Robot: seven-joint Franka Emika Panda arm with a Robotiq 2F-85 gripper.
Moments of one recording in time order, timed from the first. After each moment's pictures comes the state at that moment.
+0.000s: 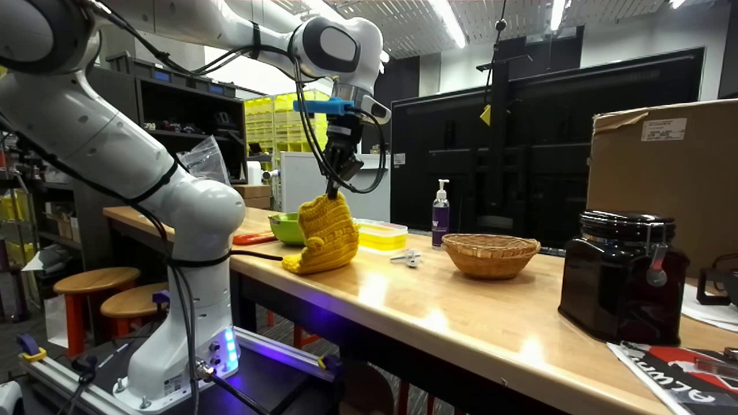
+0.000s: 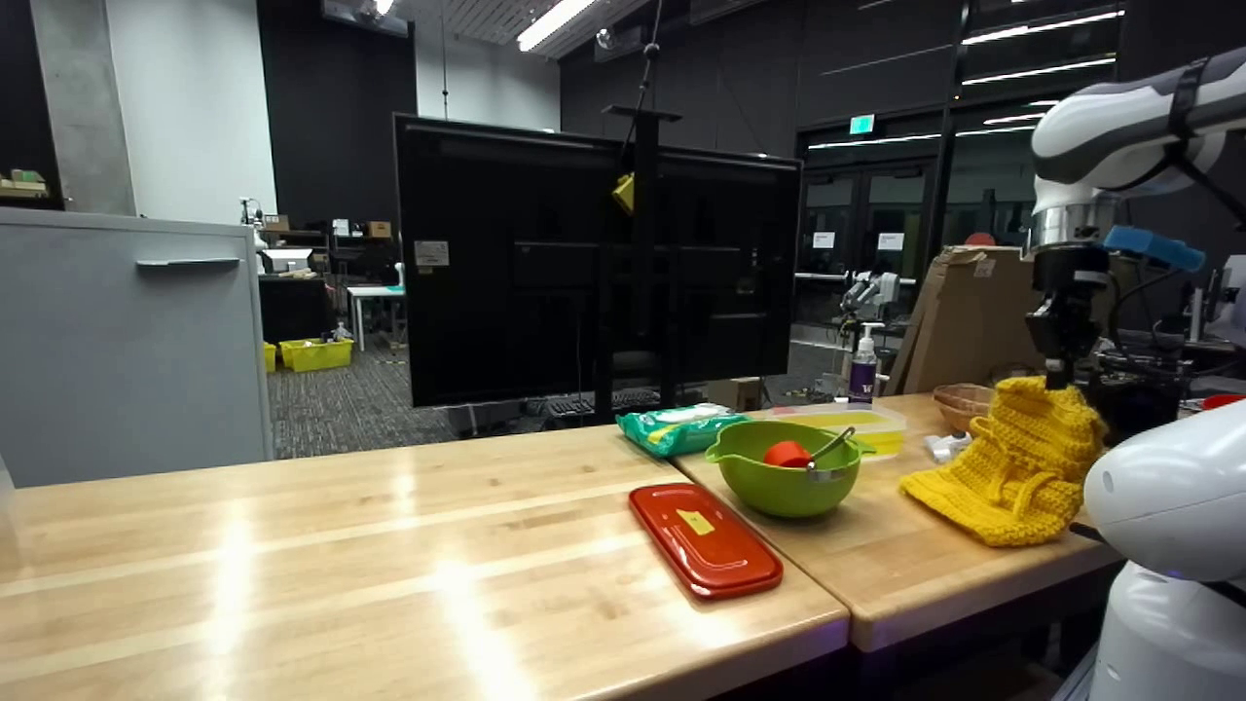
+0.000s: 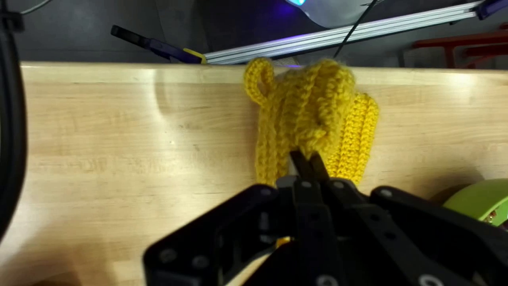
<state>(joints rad) -0.23 -0.86 -0.50 -2.44 -0.28 1.46 -0.31</state>
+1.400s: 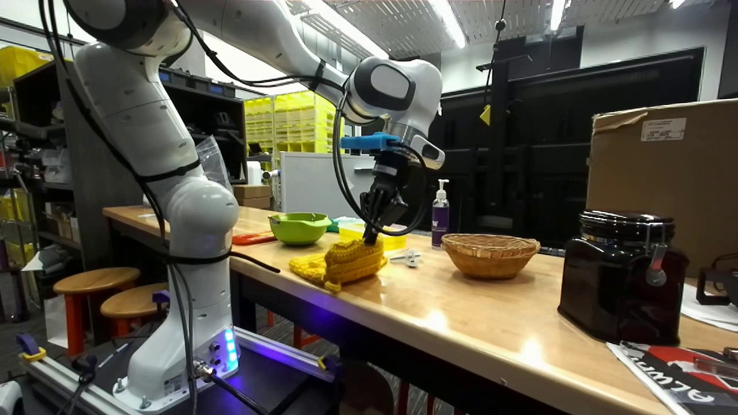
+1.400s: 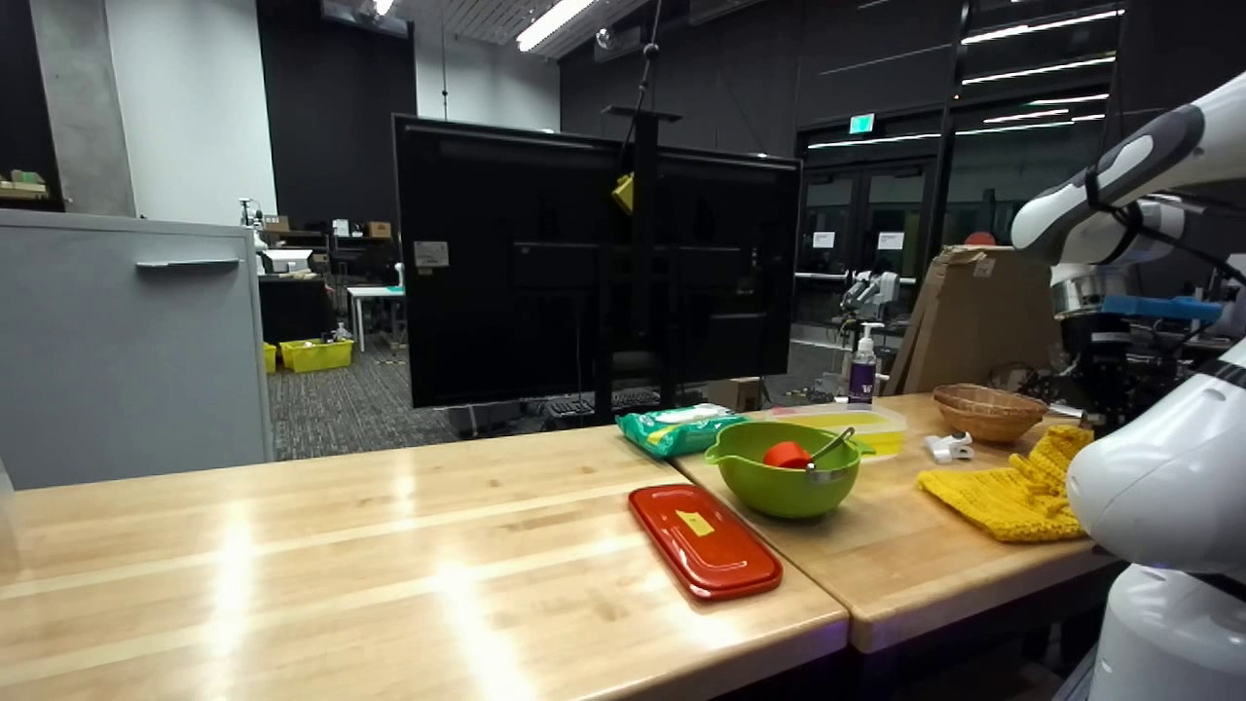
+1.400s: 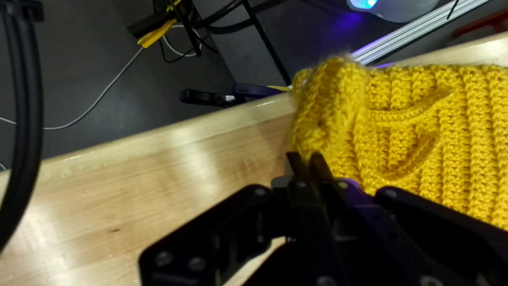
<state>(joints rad) -0.38 -0.44 -0.64 -2.36 -0.35 1.64 -0.33</state>
